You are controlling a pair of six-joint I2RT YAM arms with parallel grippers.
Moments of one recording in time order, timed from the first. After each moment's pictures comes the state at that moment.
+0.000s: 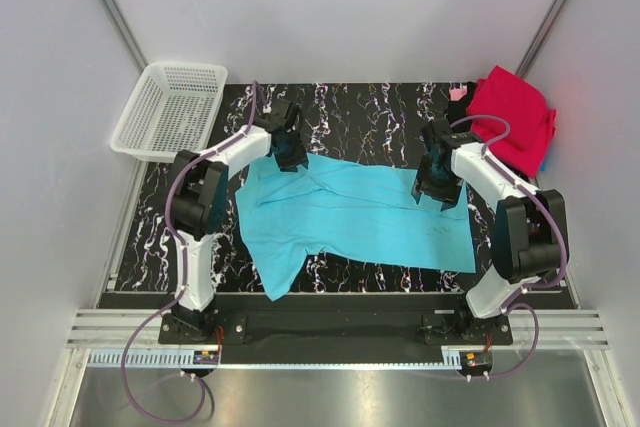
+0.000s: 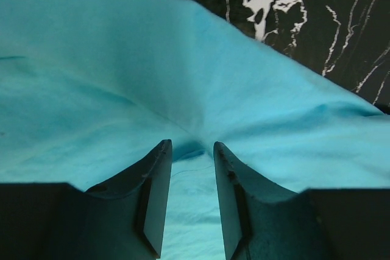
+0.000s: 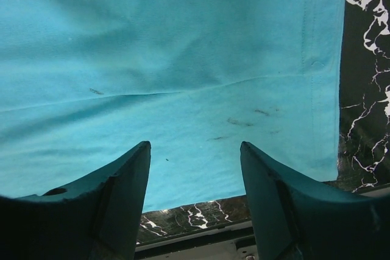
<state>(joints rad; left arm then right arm) -0.40 2.06 1.56 -0.57 0.05 -0.68 0.21 1.65 1.21 -0.92 0.16 0.56</state>
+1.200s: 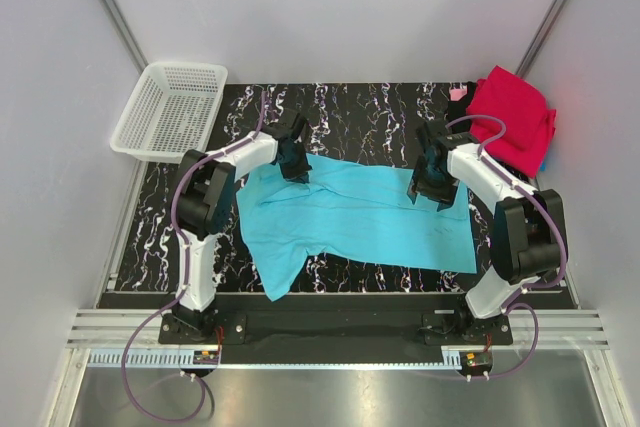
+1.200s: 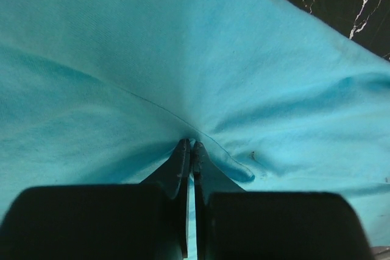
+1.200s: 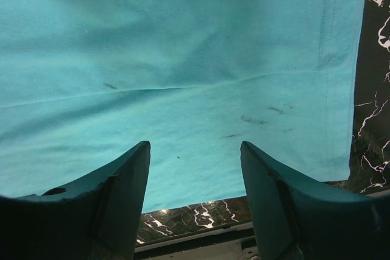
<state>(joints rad) -0.44 2.09 1.53 -0.58 0.10 -0.69 0.25 1.65 1.21 -0.91 0.17 0.59</state>
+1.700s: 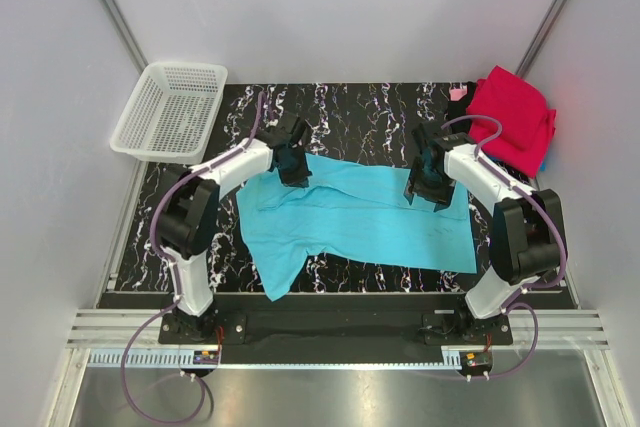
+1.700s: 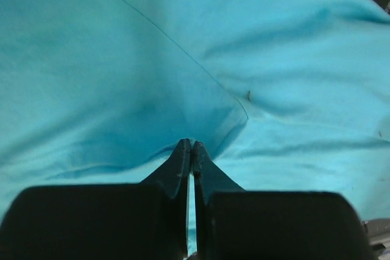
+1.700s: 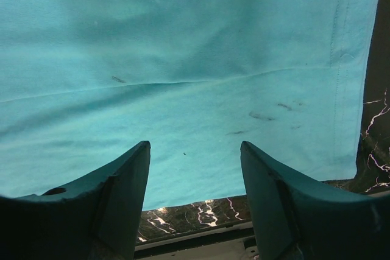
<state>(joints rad) -0.49 1.92 1.42 -0.62 0.06 -0.70 0.27 1.65 1.21 -0.91 0.17 0.60</state>
